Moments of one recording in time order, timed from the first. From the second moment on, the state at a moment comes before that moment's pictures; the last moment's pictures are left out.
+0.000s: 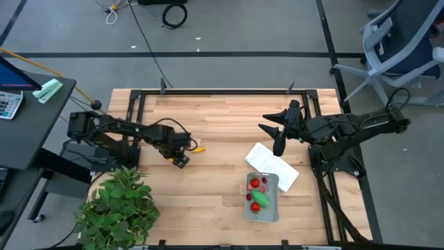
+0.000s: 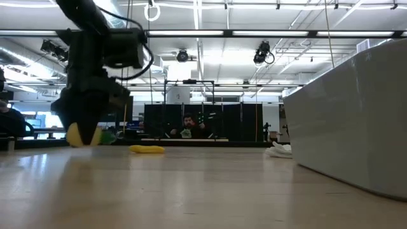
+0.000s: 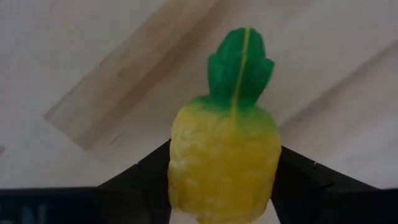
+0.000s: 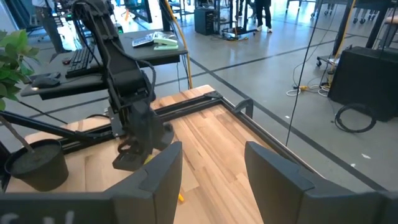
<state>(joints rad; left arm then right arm) 0.09 1.46 0.71 -0.69 0.09 -0.81 0.27 1.03 1.14 -0.40 0.67 0.29</state>
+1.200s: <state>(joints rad) -0.20 2.22 1.73 -0.09 0.05 -0.27 0.27 1.03 1.14 -0.42 0.67 0.29</state>
